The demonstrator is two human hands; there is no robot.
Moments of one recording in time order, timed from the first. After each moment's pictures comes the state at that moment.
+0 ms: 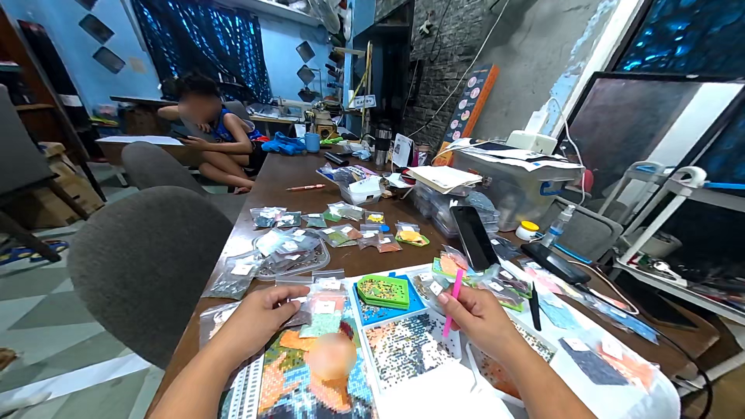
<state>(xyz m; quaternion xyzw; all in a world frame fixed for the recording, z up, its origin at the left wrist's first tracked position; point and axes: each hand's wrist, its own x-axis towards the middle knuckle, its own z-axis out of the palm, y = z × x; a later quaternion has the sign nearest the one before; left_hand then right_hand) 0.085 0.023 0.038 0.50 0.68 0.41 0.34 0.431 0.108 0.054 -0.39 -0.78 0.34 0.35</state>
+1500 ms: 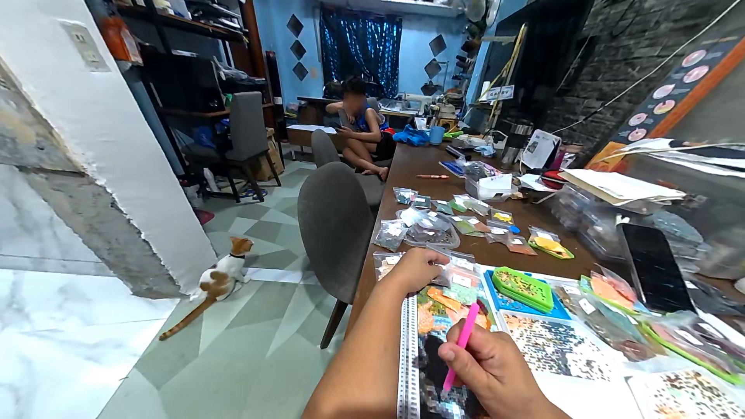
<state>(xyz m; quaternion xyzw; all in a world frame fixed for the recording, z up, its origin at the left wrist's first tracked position) 0.093 0.019 0.051 0.54 0.66 0.39 0.35 0.288 0.005 0.025 -0.02 -0.84 0.41 0.35</state>
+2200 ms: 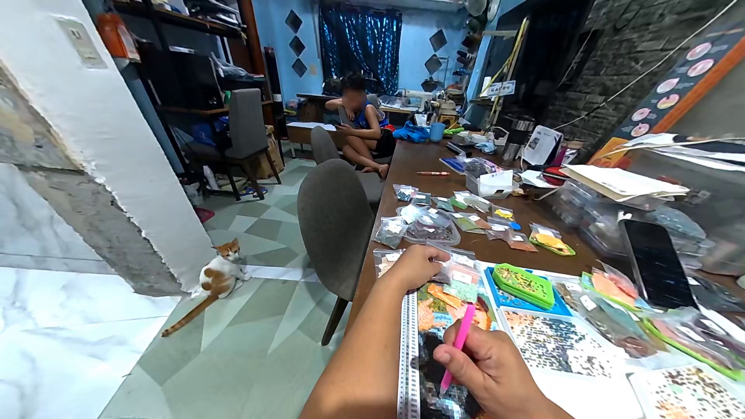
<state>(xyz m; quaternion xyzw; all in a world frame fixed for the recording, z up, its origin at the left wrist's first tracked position) 0.088 0.025 0.046 0.55 0.65 0.38 0.35 0.286 0.004 0.023 0.00 -0.85 0.40 0.35</state>
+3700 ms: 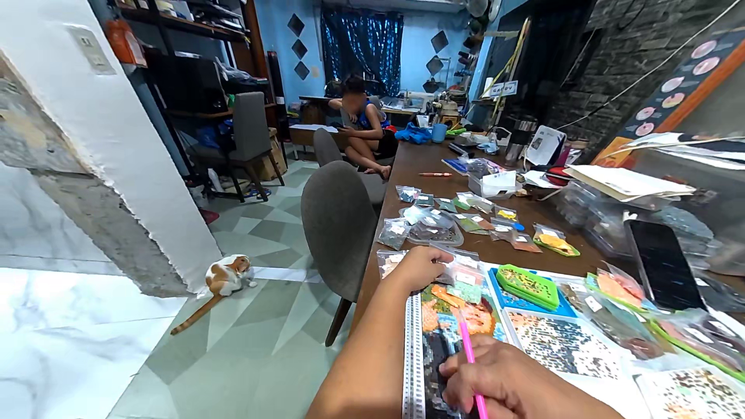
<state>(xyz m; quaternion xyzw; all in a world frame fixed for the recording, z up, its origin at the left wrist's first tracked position) 0.093 0.019 0.048 0.55 0.66 0.39 0.34 0.315 0.026 0.049 0.14 -0.94 0.28 0.11</state>
